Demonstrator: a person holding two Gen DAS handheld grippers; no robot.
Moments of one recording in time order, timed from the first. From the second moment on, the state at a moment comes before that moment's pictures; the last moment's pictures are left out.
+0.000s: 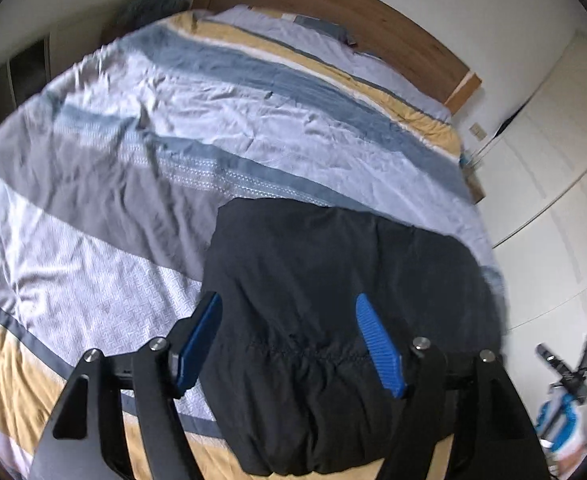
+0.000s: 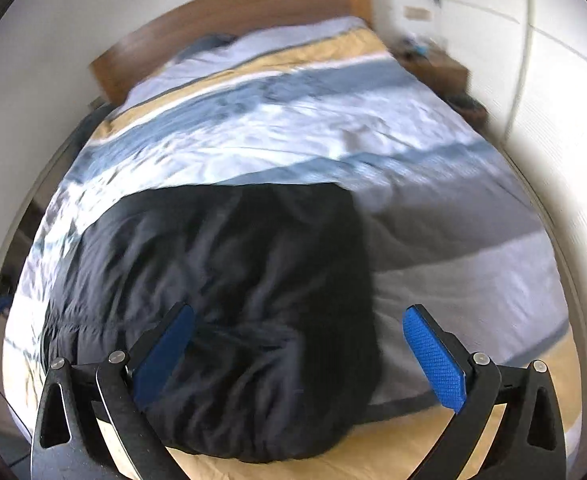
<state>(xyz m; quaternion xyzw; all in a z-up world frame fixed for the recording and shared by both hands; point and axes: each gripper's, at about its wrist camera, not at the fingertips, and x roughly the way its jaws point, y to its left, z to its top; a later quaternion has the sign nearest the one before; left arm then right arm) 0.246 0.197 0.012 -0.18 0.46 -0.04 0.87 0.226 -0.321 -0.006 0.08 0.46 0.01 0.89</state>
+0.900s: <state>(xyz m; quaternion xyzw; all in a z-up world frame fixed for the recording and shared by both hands) 0.320 0.066 -0.098 -0.08 0.48 -0.06 0.87 0.302 -0.178 -0.086 0.01 0.45 0.07 0.89</state>
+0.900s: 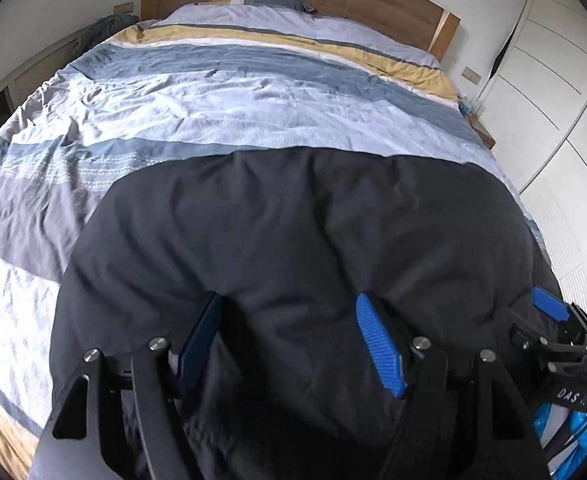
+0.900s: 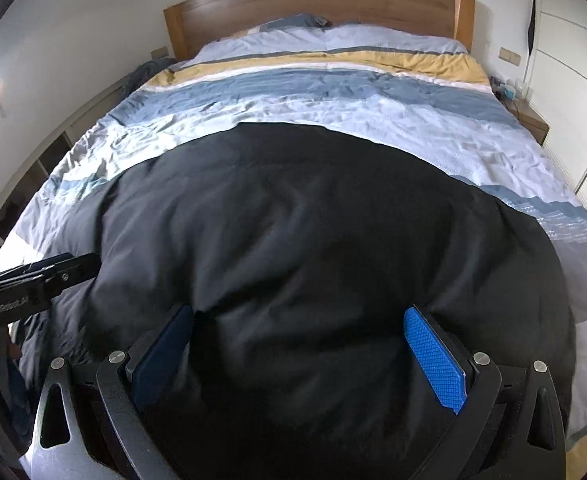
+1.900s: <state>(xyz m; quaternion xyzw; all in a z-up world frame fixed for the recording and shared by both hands) 0.409 0.065 -0.136 -0.08 0.51 -0.05 0.86 0.381 -0.216 -0.113 0.05 0.47 0.04 0.88</state>
